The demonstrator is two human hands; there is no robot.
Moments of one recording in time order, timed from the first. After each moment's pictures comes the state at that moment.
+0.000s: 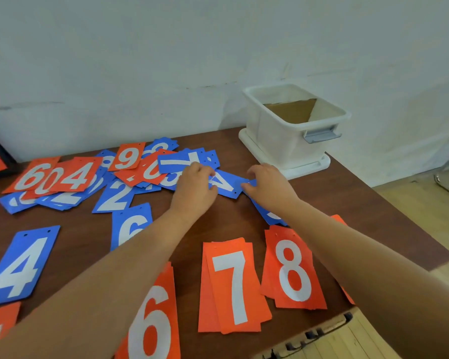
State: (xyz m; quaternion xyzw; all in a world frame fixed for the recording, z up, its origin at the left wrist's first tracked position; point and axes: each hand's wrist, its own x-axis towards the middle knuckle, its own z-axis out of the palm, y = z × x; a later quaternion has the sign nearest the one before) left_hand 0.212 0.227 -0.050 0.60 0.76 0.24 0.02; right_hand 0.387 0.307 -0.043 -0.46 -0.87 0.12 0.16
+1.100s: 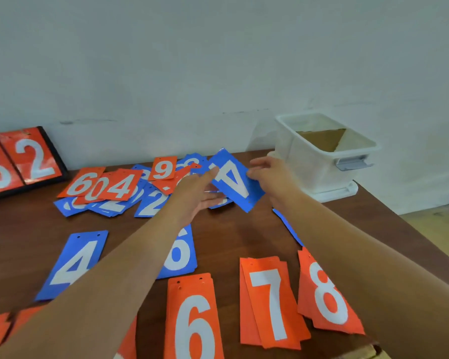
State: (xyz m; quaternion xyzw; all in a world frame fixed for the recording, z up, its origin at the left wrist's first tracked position) left_hand 0.150 0.176 0.008 0.30 0.56 0.60 0.49; right_hand 0.304 0.282 0.020 -0.46 -0.65 0.48 0.36
